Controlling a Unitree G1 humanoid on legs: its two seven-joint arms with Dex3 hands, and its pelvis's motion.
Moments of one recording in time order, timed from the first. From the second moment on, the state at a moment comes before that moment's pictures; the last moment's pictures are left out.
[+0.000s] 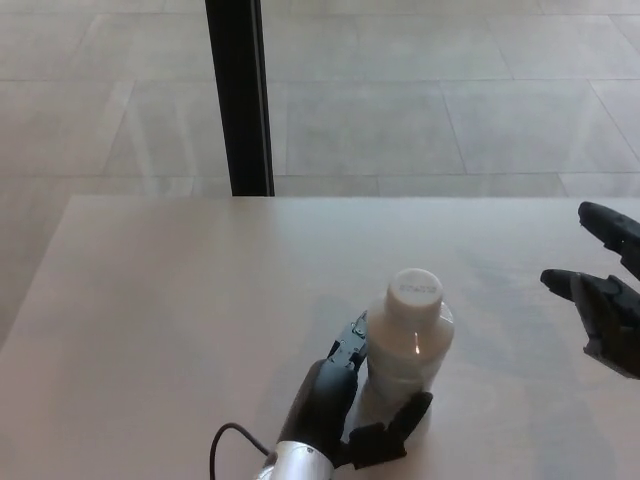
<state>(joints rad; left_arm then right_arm) -0.17 -0.05 -0.43 0.09 0.22 0.38 0.15 -0.13 -0.26 -0.18 -0.12 0.22 0.17 0.12</state>
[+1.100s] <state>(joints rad) -0.27 -0.08 -0.42 0.21 0.19 0.25 0.41 -0.11 -0.23 -0.19 -0.13 0.17 0.12 0.06</state>
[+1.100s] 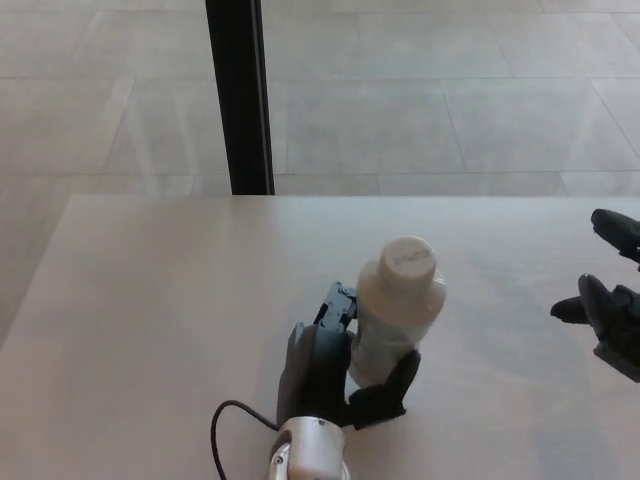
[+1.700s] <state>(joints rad) -0.24 -0.07 -0.36 0.11 0.18 0.34 0.42 -0.20 -0.33 0.05 -0.26 -0.01 0.08 0.10</state>
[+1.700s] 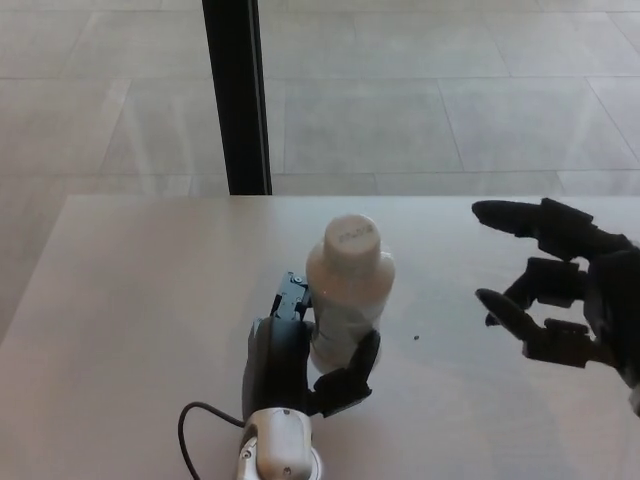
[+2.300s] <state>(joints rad) -0.23 -0.06 -0.41 0.10 0.22 0.37 0.42 -0.37 -0.33 0.18 -0.30 -0.19 0.16 0.10</state>
